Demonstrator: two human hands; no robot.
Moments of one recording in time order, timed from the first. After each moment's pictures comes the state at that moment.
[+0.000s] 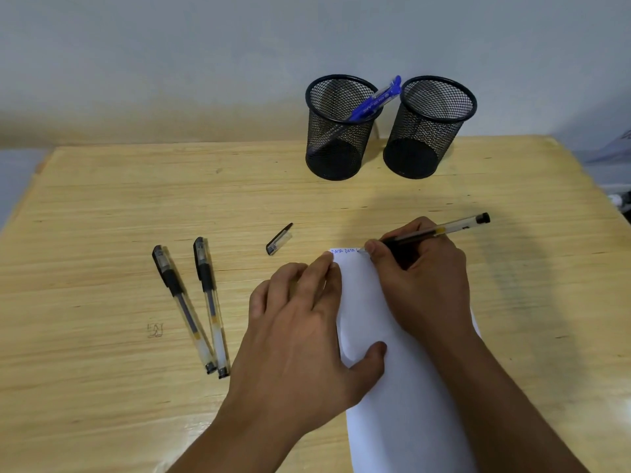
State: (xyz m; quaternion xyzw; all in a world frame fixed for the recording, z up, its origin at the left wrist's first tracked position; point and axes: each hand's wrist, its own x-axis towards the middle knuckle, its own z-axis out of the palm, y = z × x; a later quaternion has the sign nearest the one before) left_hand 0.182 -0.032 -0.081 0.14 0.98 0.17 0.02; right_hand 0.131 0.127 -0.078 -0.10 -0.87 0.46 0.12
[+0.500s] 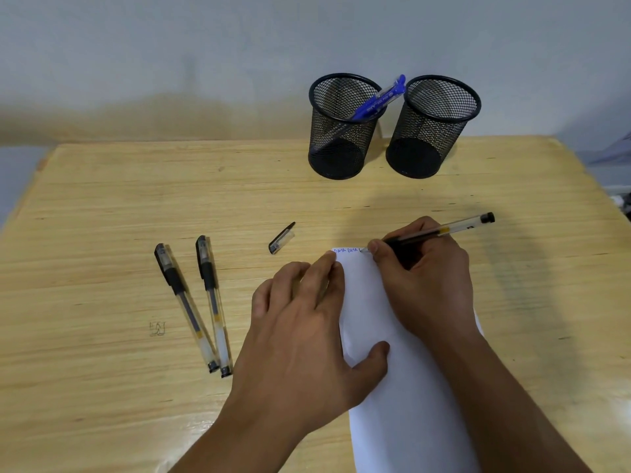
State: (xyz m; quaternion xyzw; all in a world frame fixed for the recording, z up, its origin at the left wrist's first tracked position) left_hand 0.182 -0.033 -0.081 0.15 0.98 0.17 0.01; right_hand 0.131 0.127 -0.080 -0.11 -0.87 0.46 0.13
